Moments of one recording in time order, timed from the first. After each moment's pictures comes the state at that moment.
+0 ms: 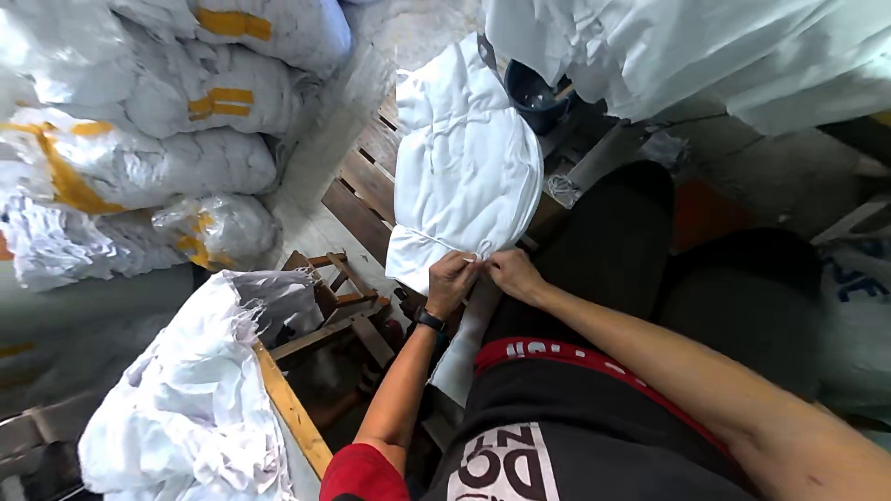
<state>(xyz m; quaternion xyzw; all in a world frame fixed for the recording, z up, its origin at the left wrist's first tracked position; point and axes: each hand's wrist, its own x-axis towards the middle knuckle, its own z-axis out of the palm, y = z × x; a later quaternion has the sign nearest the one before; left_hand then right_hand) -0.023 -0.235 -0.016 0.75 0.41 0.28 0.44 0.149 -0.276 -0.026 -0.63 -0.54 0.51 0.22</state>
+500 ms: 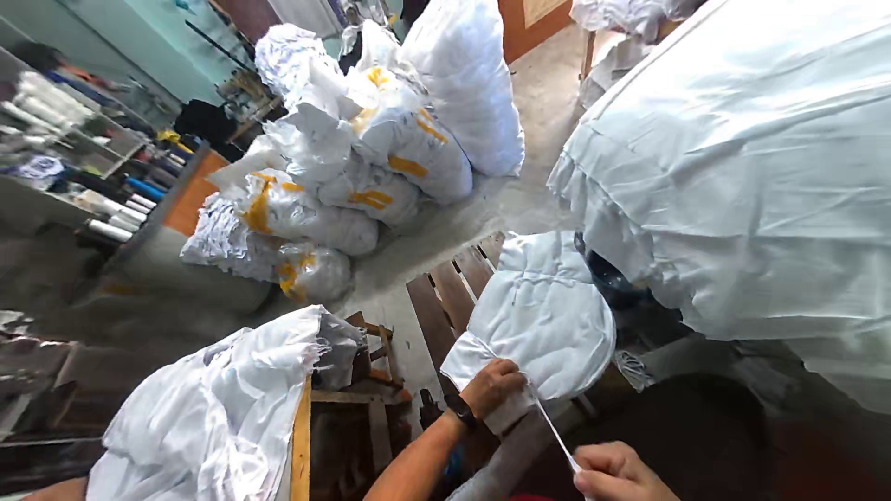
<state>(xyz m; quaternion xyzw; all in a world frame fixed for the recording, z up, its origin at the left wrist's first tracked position) -0.032 -0.202 -0.007 0.89 0.32 0.19 0.25 0.207 -0.320 0.083 -0.31 -0.43 0.73 0.43</state>
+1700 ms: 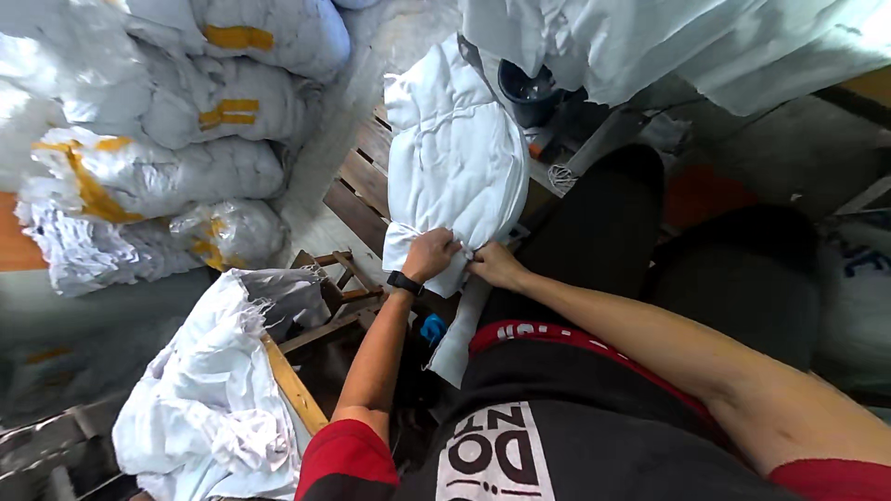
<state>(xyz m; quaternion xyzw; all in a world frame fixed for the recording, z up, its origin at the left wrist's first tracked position) -0.011 -0.175 0.025 0.85 0.40 -0.15 0.31 0.140 -0.273 -0.026 -0.61 -0.47 0.60 0.22</state>
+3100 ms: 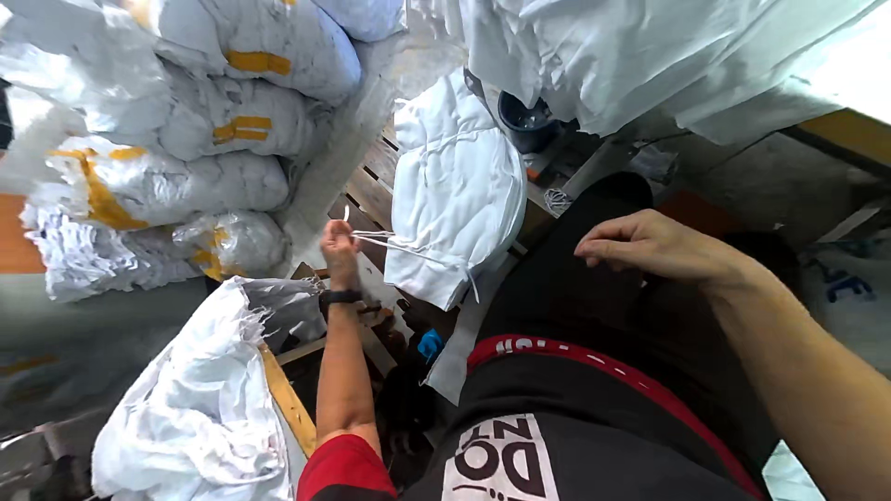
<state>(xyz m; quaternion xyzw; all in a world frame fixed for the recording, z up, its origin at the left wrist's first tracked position) -0.099 -0.131 0.076 0.62 0.61 0.35 0.35 0.317 -0.322 0.070 -0.57 -0.51 0.57 0.31</state>
